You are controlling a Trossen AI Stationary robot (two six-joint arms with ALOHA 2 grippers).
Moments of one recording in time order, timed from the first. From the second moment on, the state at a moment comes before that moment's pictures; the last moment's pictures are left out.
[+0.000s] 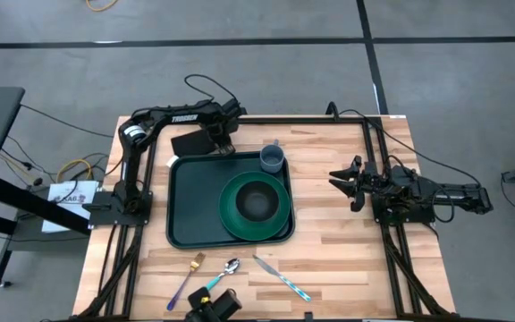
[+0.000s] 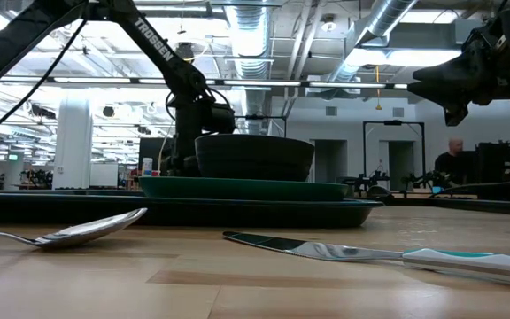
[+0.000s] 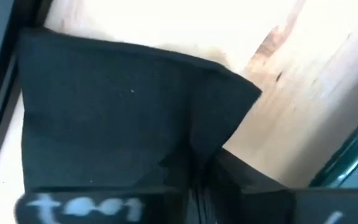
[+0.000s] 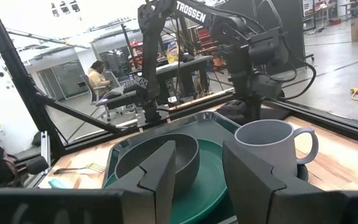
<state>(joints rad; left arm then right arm) 0.70 2.06 1.44 -0.84 -0.04 0.16 -0.05 0.01 0.00 0.03 0.11 0.23</state>
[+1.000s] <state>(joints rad) 0.65 1.82 1.45 -1.05 0.00 0.15 -0.05 0.01 0.00 0.03 0.11 0.23</state>
